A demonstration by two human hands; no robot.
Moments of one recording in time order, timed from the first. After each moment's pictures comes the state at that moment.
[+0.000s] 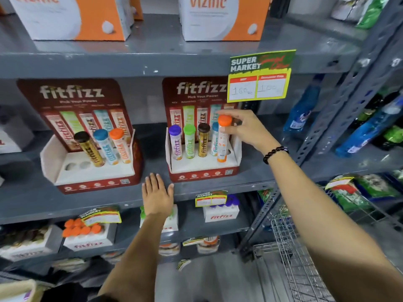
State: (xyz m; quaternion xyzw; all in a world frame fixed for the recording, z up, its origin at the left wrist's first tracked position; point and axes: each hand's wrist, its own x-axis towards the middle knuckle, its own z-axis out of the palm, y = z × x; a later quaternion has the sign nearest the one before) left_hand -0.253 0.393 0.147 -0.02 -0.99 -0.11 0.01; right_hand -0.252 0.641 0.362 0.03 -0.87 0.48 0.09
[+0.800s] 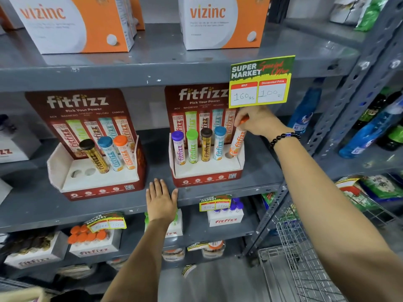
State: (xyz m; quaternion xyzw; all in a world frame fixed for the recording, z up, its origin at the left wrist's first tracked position) left_hand -0.253 0.391 0.146 -0.03 -1.00 -0.10 0.00; right_hand -0.273 0.665 0.386 -0.04 -0.97 0.23 0.07
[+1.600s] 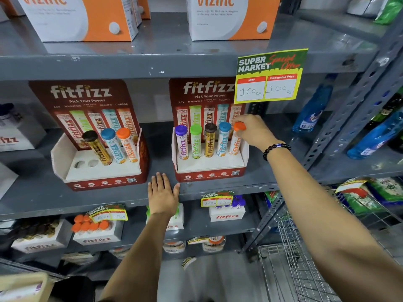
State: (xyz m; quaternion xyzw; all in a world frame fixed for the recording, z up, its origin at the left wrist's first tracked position) left_hand -0.255 0.391 0.147 -0.02 -1.00 -0.09 -0.01; right_hand -0.285 0.657 0.336 -0.04 -0.96 0.25 0.09
